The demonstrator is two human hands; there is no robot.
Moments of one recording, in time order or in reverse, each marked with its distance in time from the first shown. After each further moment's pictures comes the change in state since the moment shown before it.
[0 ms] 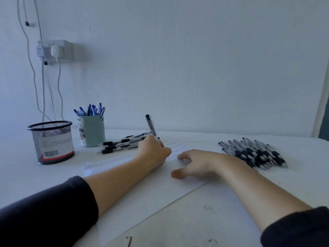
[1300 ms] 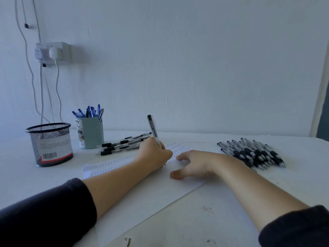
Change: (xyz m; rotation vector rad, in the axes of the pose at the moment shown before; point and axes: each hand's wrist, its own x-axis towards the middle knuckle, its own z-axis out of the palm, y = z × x) left_hand -0.002 0.002 0.002 0.047 -0.015 0.047; right_hand -0.002 0.000 -0.001 -0.015 -0.007 0.001
